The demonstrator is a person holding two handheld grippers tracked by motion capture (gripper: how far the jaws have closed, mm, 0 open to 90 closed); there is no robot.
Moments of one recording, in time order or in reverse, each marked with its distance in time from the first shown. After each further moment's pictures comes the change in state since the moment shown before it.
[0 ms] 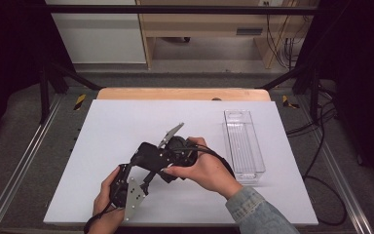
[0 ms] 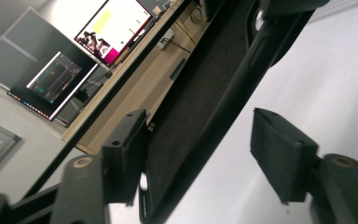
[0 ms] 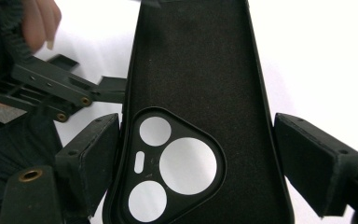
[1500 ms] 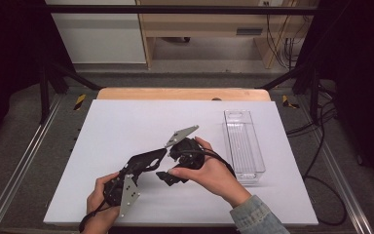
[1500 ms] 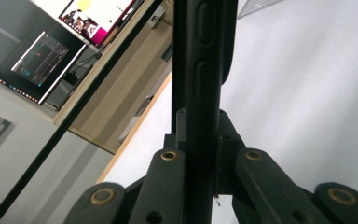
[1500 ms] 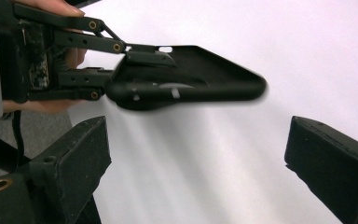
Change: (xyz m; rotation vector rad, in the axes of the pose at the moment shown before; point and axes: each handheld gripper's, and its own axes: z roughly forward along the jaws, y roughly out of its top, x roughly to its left) left arm 0.013 -0.014 -0.004 0.081 -0.047 -0.020; right arm -0.002 -0.018 -0.011 -0.193 0.054 0.061
